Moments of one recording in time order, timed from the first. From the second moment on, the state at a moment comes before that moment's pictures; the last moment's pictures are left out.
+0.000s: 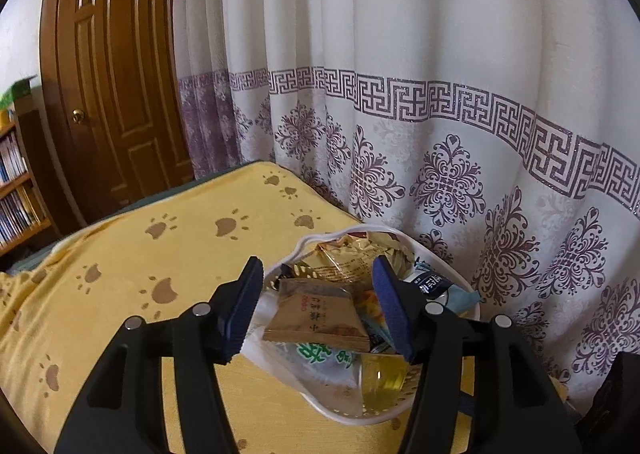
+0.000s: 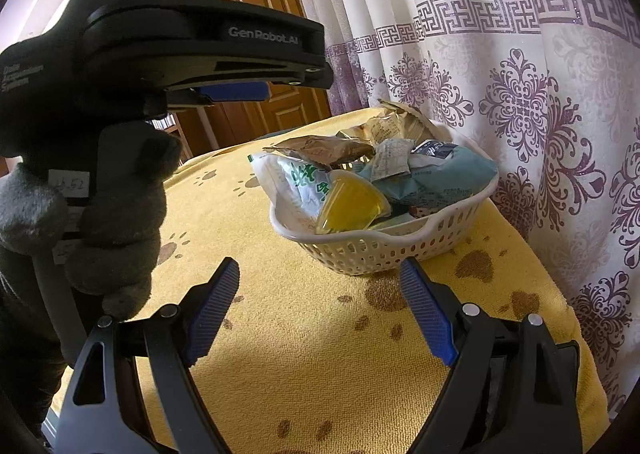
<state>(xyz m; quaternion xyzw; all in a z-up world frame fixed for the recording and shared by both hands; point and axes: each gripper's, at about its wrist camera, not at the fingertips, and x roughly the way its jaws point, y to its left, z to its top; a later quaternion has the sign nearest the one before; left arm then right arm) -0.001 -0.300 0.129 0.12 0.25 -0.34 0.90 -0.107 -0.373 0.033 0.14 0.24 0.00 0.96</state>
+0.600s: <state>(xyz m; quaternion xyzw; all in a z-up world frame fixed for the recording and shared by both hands) -0.012 -0.267 0.127 0.13 0.22 -0.27 0.93 -0.103 -0.373 0.032 0.13 0.26 -0.02 0.96</state>
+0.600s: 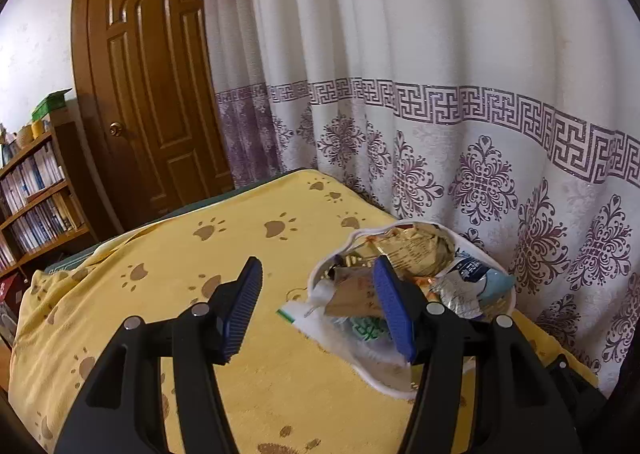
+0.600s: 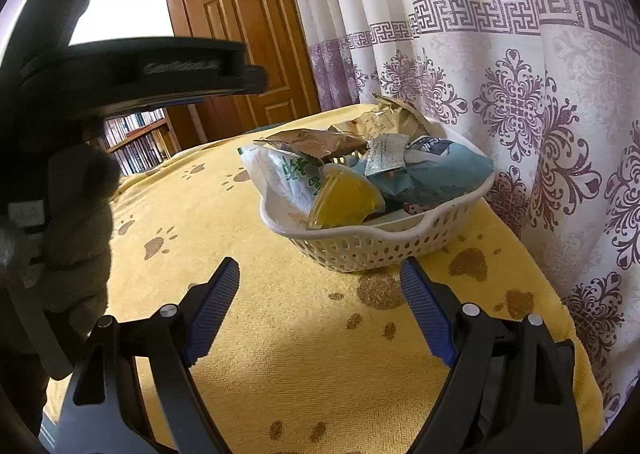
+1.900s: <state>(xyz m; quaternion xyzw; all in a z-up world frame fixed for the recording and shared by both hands) -0.041 -0.202 0.128 0.12 0.18 -0.21 0.95 -0.110 -0.376 0.076 0.04 0.30 -0.18 0.93</state>
